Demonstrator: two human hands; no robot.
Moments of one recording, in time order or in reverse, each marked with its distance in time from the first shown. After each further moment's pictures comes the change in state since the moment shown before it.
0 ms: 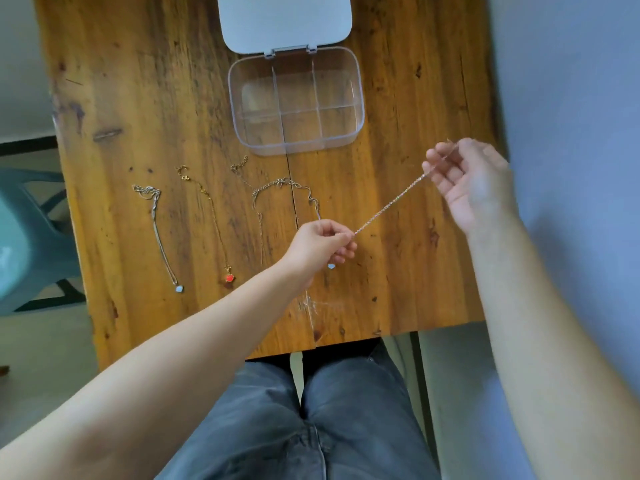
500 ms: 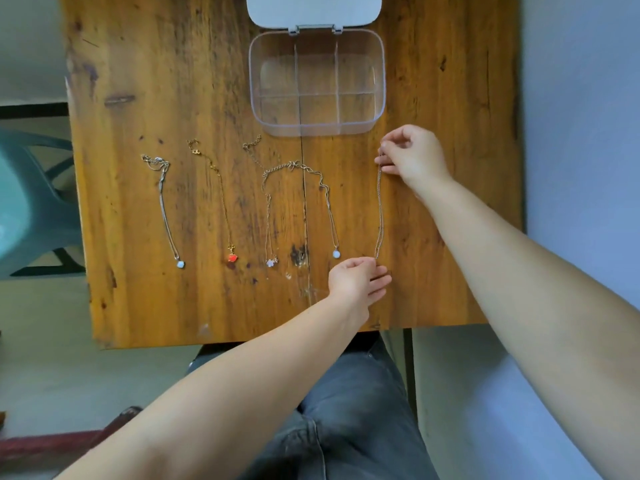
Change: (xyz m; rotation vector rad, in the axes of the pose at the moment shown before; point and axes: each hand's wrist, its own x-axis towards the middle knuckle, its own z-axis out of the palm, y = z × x) left_hand -0.022 -0.036 0.071 -0.586 0.288 -0.455; right_hand 0.041 0.050 0.053 -0.899 -0.278 -0.135
